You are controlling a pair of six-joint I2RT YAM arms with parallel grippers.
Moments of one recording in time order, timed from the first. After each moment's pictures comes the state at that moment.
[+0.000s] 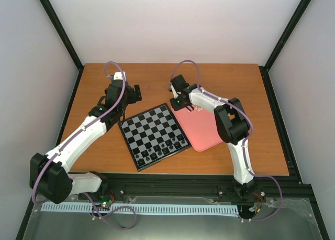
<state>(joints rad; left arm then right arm) -0.45 1.25 1.02 -0.25 -0.42 -0.36 0.57 2.19 1.69 -0.60 0.01 0.03</state>
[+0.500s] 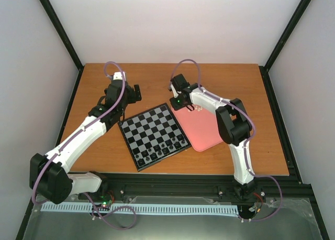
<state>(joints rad) -0.45 1.25 1.02 -0.25 -0.42 -0.36 0.57 2.18 1.68 -0.61 0.01 0.03</state>
